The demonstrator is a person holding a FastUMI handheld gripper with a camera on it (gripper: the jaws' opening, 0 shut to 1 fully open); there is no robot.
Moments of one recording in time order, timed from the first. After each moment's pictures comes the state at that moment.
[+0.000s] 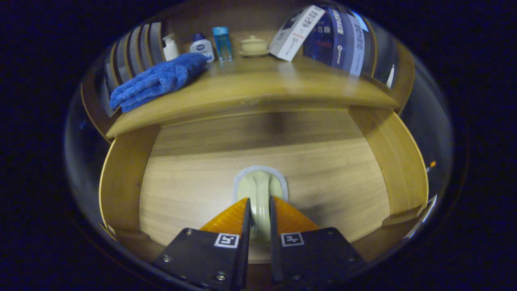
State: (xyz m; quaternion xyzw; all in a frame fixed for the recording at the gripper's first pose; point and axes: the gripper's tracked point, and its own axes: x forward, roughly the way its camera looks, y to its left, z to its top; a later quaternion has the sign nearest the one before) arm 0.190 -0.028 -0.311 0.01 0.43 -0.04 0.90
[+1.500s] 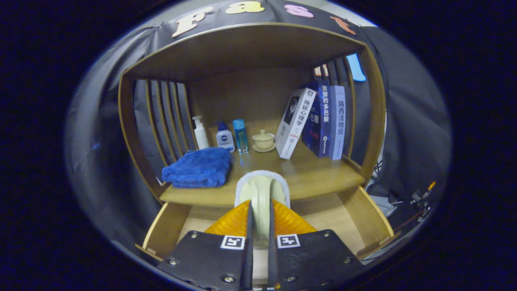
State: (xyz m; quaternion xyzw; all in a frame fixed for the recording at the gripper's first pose) arm 0.214 -0.025 -0.129 0.02 0.19 -0.01 0.98
